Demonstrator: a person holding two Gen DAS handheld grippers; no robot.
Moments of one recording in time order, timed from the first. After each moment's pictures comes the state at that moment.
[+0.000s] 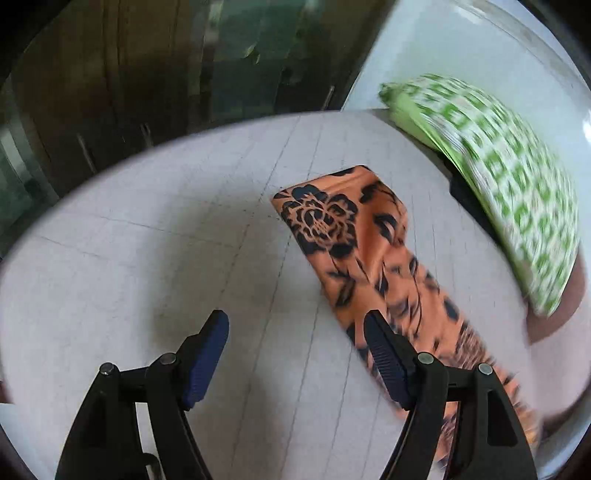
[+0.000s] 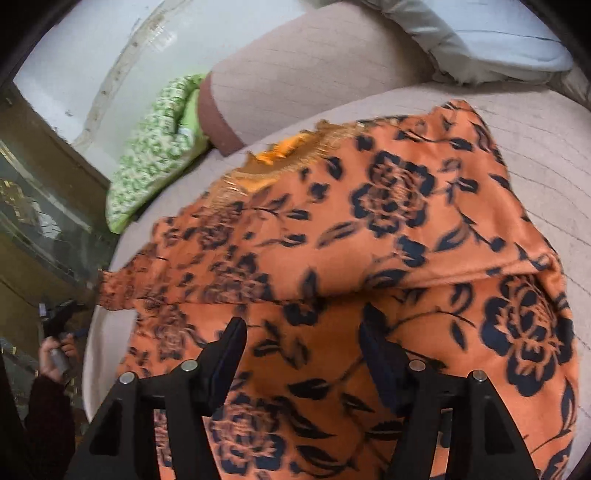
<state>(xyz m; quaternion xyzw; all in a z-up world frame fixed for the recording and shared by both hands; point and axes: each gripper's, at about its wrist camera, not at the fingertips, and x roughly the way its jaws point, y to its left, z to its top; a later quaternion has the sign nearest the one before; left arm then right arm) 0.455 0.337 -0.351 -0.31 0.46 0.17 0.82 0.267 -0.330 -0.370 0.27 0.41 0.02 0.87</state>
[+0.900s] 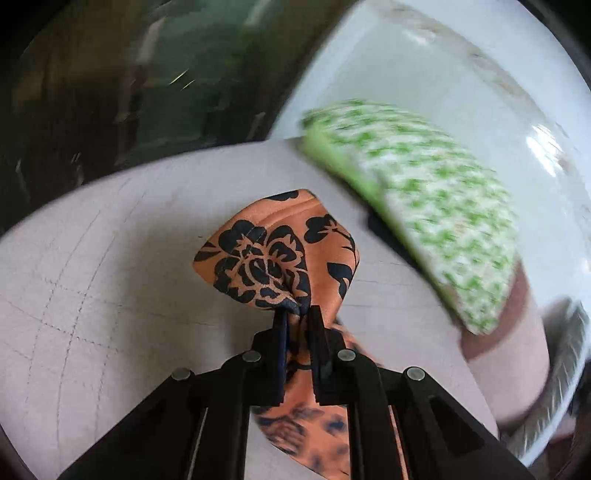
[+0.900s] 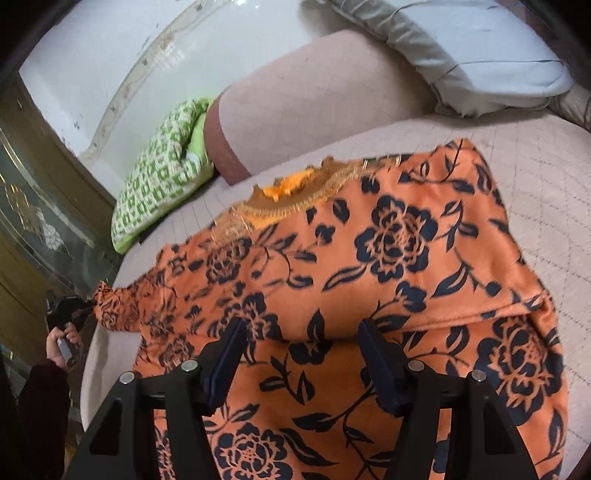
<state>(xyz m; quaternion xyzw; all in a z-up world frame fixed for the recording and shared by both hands) 0.484 0.278 -0.297 -0.29 0.38 0.06 0.88 0.268 -0.340 -0.353 0.27 0.36 0.00 0.89</state>
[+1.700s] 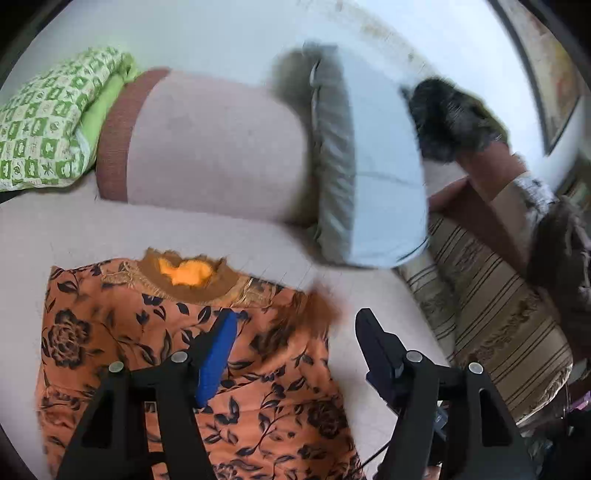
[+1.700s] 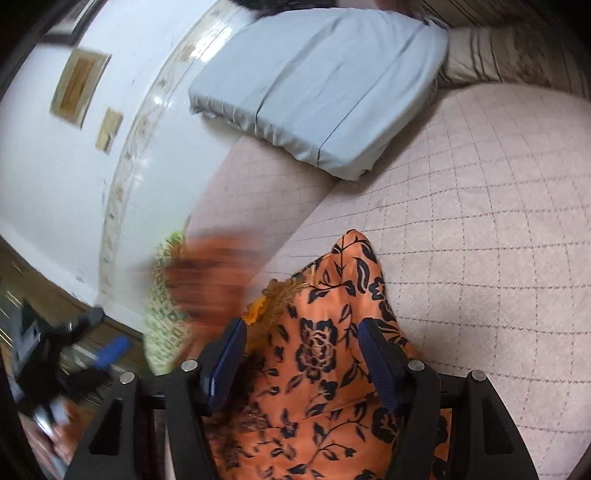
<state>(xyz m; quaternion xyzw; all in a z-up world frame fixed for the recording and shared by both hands) 0.358 -0.228 -0.189 -0.09 0.44 -0.34 0.83 0.214 -0.489 -0.328 0.49 0.23 -0.05 0.84</state>
